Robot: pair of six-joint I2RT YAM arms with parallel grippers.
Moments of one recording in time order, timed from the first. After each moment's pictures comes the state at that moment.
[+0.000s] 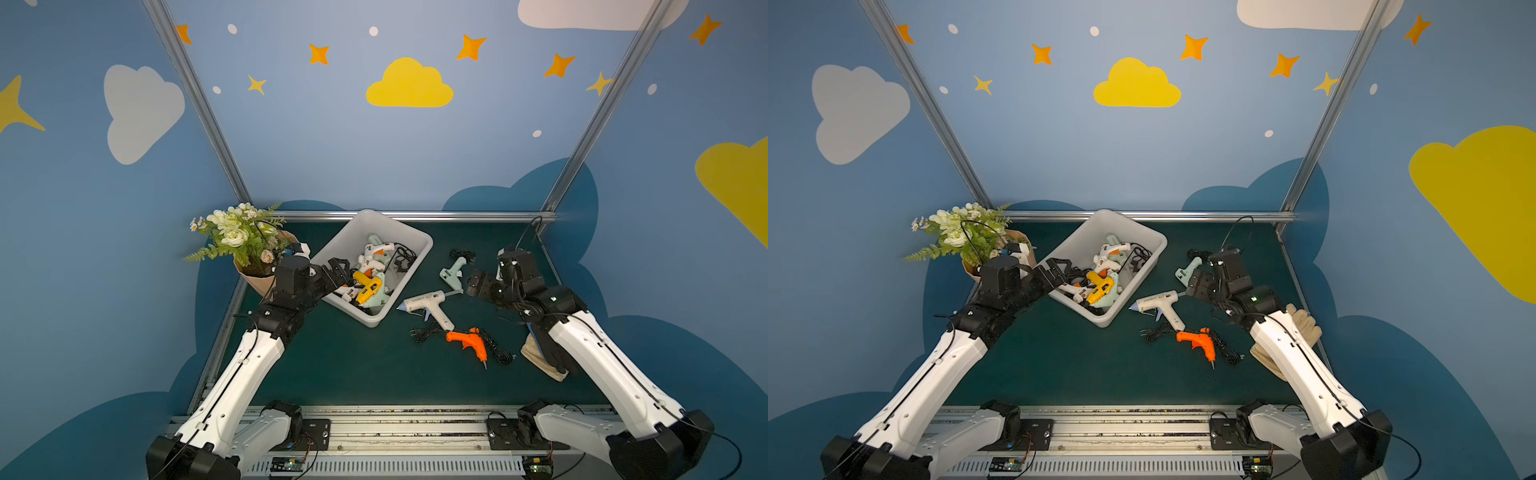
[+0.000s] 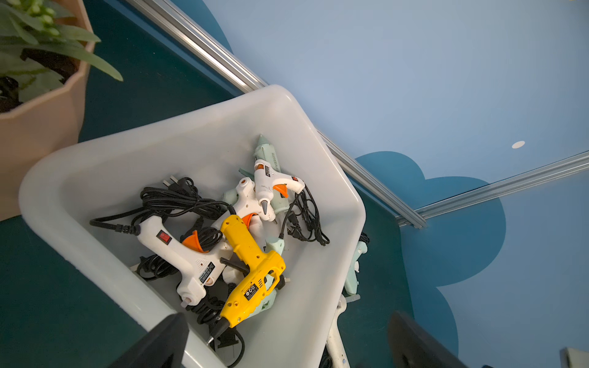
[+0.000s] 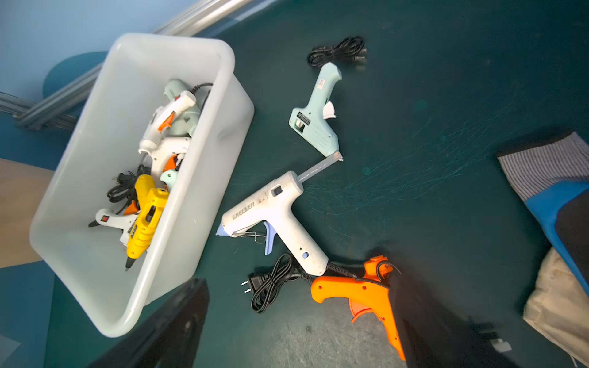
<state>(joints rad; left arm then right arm) -0.24 1.03 0.91 -0.35 0.10 -0.76 0.43 1.20 1.16 -0.79 0.07 0.64</state>
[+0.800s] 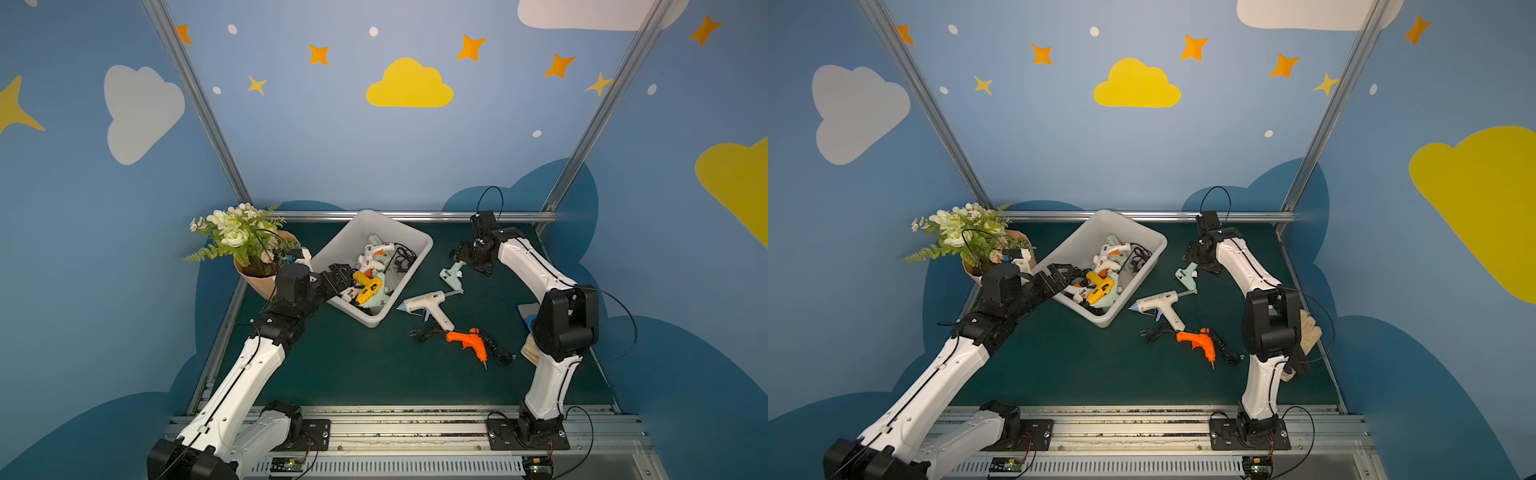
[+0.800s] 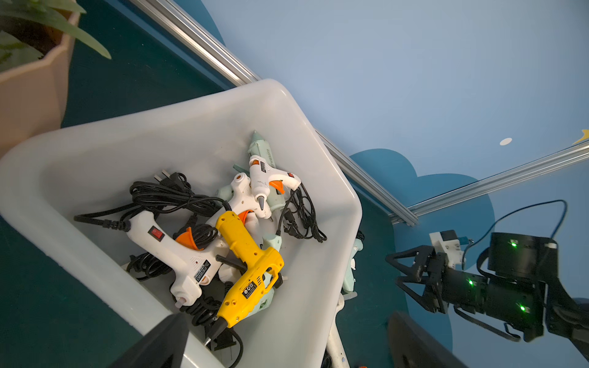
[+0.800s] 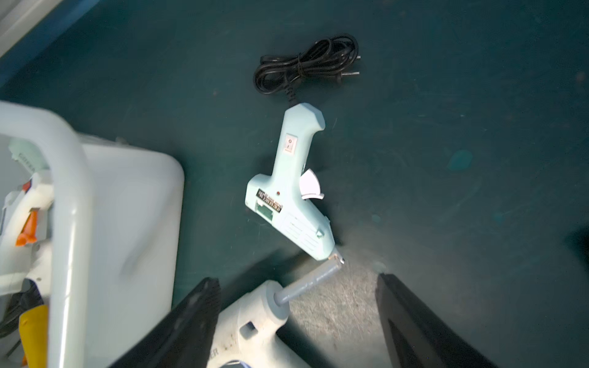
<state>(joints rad) -0.24 1.00 0.82 -0.25 0.13 -0.77 0.27 1.99 1.74 -0.88 0.00 0.63</state>
